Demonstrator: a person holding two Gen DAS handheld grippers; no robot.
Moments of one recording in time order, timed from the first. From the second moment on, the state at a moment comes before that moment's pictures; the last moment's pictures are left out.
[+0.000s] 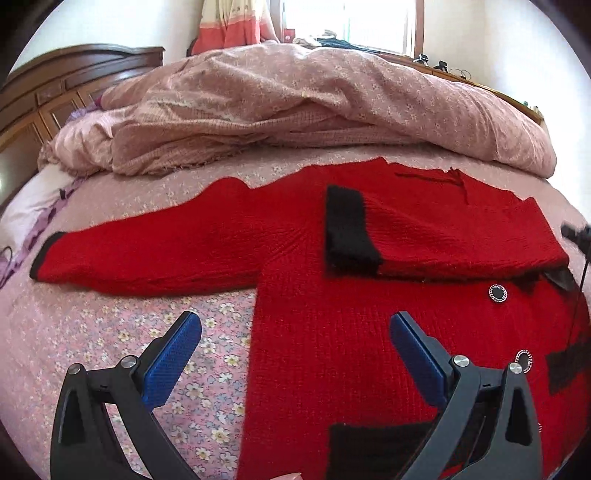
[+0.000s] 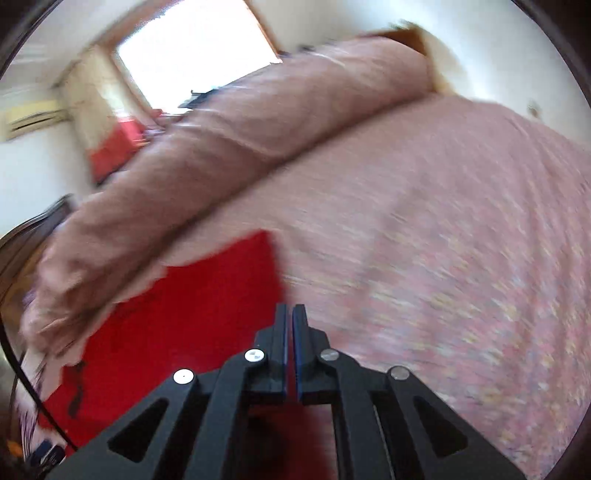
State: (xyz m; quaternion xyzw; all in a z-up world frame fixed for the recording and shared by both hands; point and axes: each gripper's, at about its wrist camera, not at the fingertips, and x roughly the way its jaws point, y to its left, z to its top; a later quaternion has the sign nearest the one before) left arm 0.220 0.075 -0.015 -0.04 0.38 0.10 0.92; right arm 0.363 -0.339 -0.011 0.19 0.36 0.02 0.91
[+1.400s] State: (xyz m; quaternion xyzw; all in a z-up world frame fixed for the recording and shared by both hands) left arm 0.065 0.353 -0.016 -0.25 0.33 0.35 0.84; right arm 0.200 0.222 0.003 -0.31 0.24 0.38 0.84
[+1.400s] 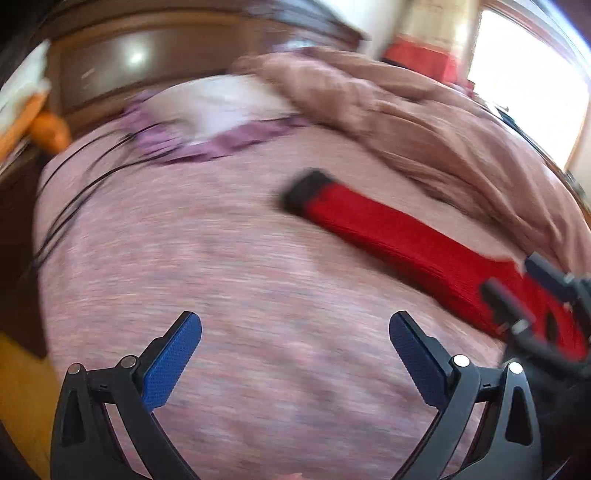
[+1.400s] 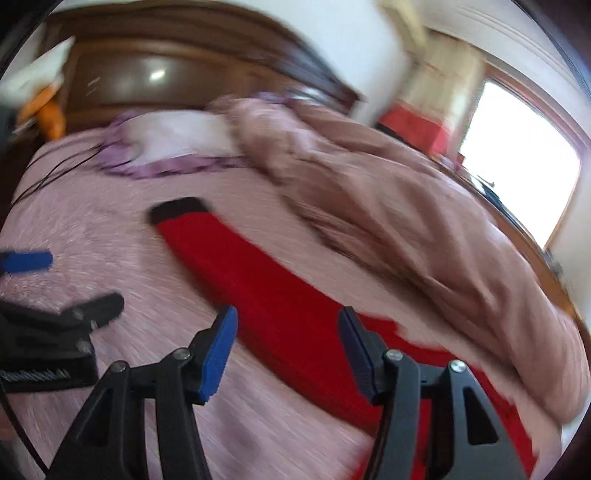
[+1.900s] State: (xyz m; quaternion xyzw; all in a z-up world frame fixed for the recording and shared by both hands) left arm 0.021 0.452 -0.038 -0.38 0.32 0.41 0.77; right arm 0.187 0.355 -0.072 -0.43 0.23 0.40 0.78
